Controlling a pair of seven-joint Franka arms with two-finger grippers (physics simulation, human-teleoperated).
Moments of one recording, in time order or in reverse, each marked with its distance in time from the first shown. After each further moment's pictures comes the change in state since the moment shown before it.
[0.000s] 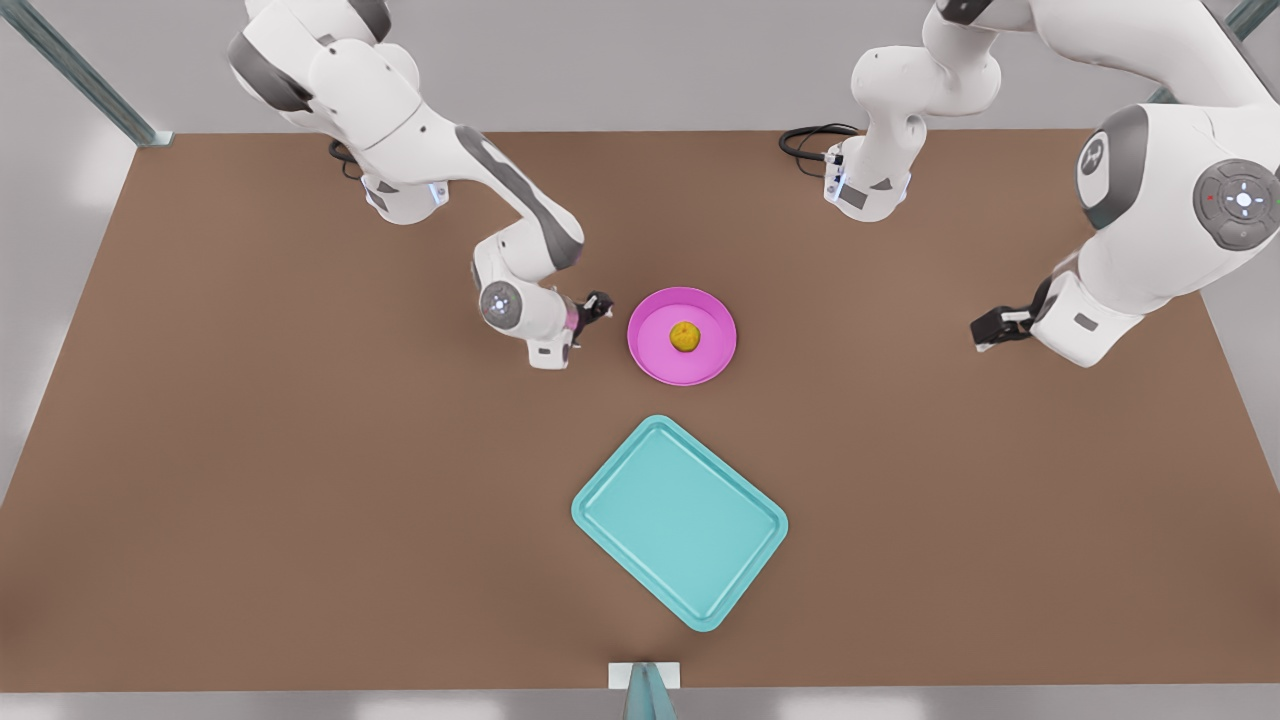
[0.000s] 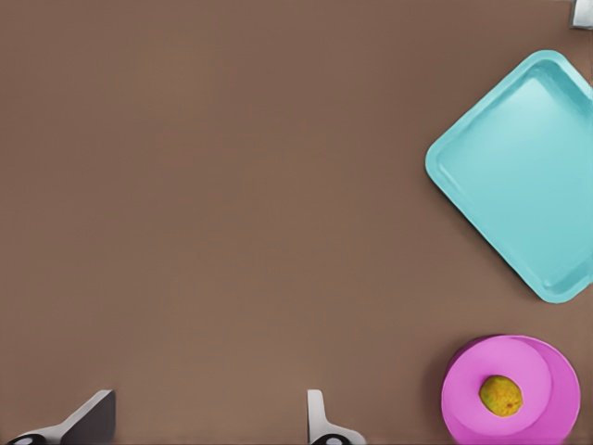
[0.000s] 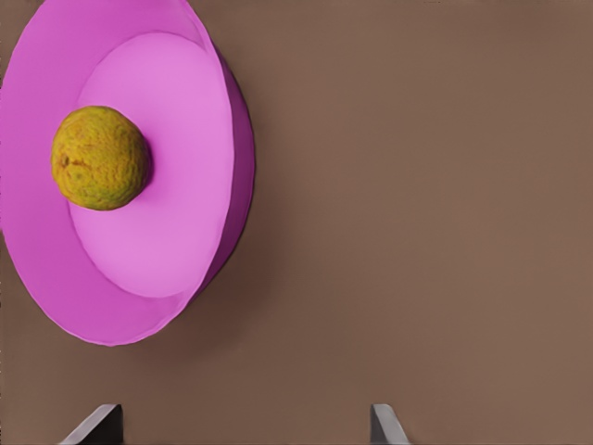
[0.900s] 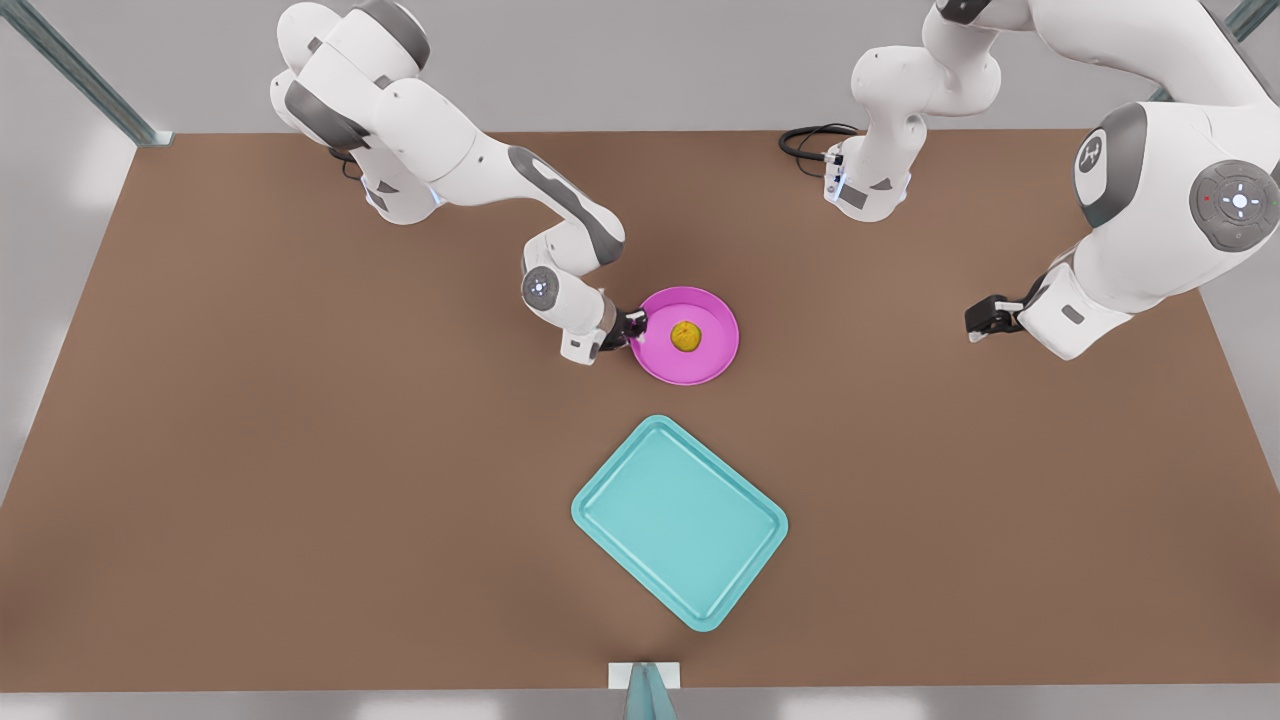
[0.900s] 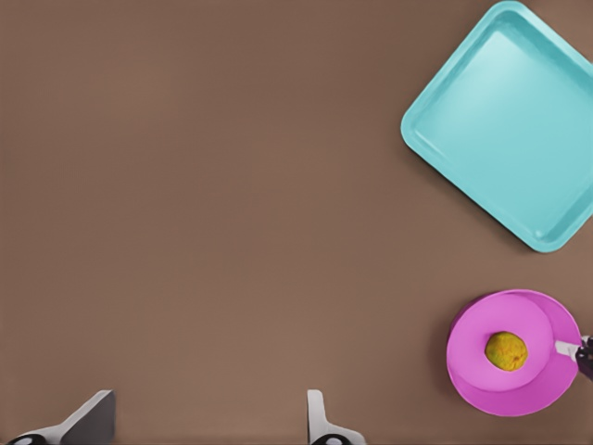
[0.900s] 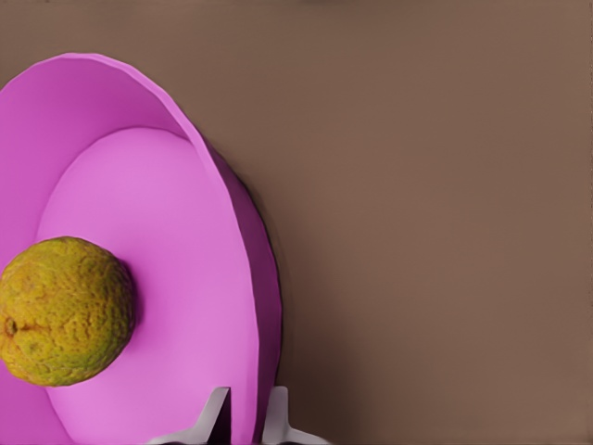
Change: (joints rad) left arm -0.005 -0.002 0.002 0.000 -0.010 -0.021 0.132; right arm 0.139 0.157 -0.002 0.046 0.102 0.346 0.200
